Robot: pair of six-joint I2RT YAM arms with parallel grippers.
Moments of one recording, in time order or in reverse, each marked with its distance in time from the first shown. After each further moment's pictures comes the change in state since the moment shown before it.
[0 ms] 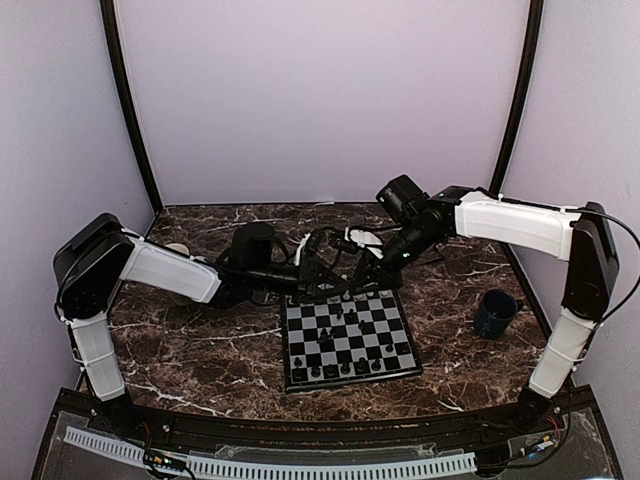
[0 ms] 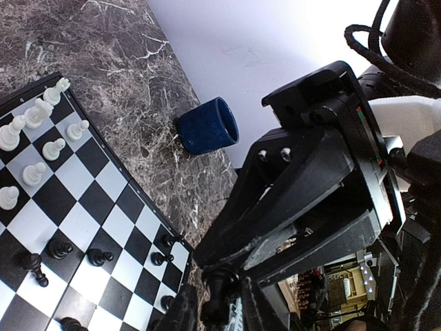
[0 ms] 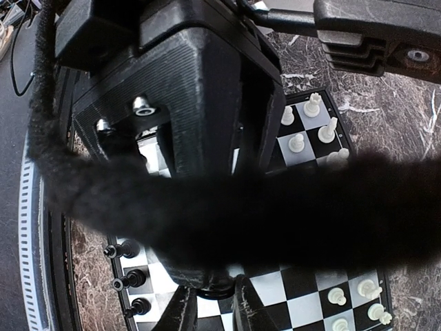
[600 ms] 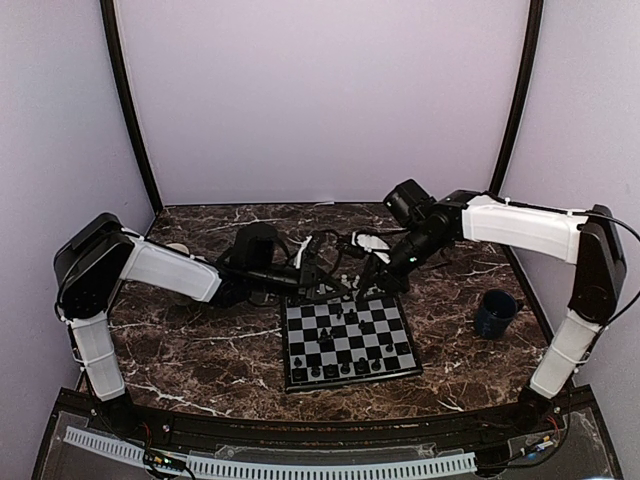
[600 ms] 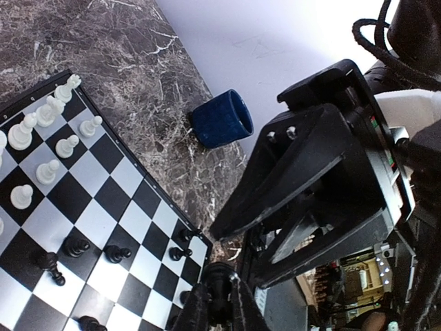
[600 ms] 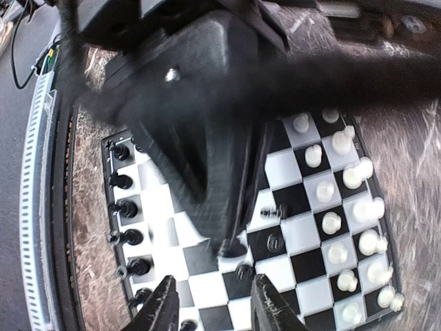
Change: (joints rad) left arm -0.001 0.002 0.003 -0.050 -0.006 0.083; right arm -0.013 -0.032 -0.051 0.002 0.006 -0.002
